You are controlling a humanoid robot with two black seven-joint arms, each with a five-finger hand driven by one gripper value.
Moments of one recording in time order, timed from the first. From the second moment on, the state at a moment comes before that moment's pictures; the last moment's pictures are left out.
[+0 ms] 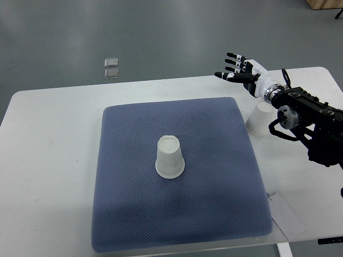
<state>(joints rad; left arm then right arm) -0.01 0.00 -0.04 -0.20 0.05 0.10 -0.04 0.89 -0.22 0.53 0.60 -0.32 0.05 0.19</state>
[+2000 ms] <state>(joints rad) -0.01 0.00 -0.04 -0.20 0.05 0.10 -0.04 0.94 -0.34 0.51 0.62 -0.48 0.15 0.20</state>
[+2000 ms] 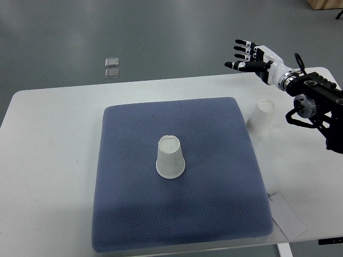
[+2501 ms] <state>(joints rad) -0.01 0.00 -0.04 -0.20 0.05 0.10 -0.04 0.96 -0.55 0.37 0.84 -1.22 0.27 0.24</state>
